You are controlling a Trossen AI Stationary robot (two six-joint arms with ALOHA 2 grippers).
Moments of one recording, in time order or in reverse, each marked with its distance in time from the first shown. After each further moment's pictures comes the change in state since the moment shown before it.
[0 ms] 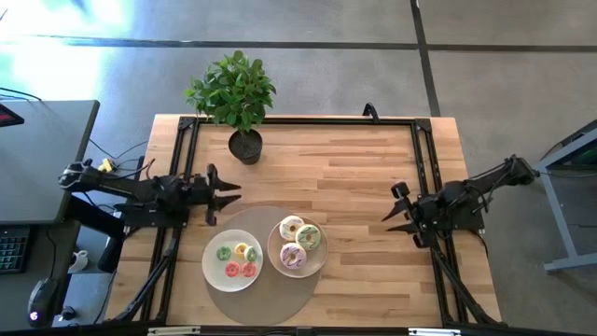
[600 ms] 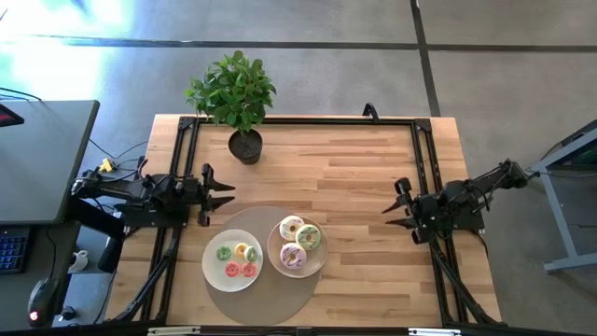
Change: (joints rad) left arm 0.007 -0.273 -0.002 -0.207 0.065 0.086; right arm 0.000 -0.145 -0.007 -0.152 0.097 0.034
